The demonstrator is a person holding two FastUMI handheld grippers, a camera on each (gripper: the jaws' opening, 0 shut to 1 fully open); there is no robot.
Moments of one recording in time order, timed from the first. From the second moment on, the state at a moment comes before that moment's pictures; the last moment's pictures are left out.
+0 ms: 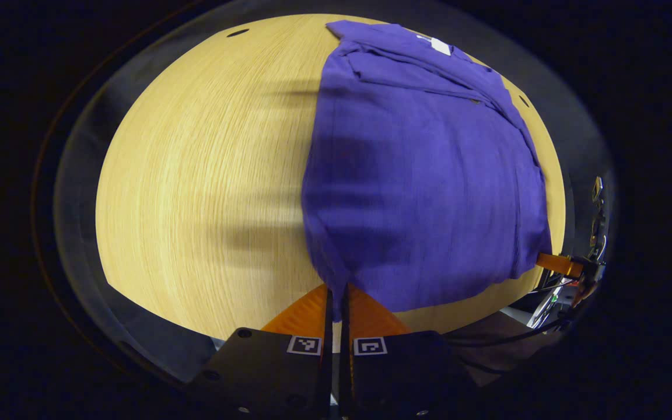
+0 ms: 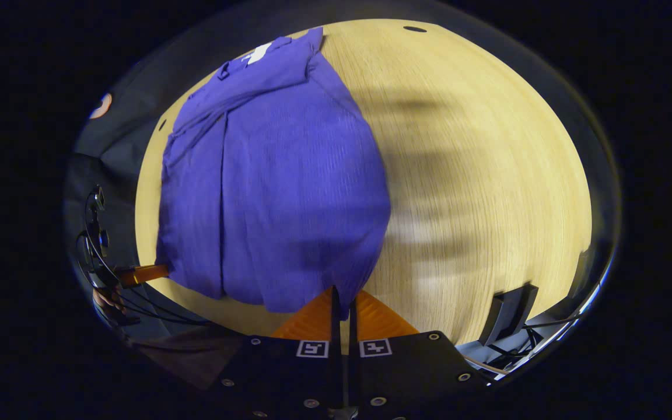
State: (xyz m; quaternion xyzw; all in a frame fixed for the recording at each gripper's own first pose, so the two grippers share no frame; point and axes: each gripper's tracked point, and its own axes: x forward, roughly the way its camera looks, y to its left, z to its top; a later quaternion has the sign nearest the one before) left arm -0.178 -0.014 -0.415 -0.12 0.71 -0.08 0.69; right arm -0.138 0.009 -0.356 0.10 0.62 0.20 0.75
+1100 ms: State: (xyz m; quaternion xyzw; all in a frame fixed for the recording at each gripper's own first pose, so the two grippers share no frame) left arm 0.087 -0.010 -0.253 -0.08 0.55 -0.14 0.82; right arm 0.050 0.064 -0.156 0.12 0.41 0.26 0.87
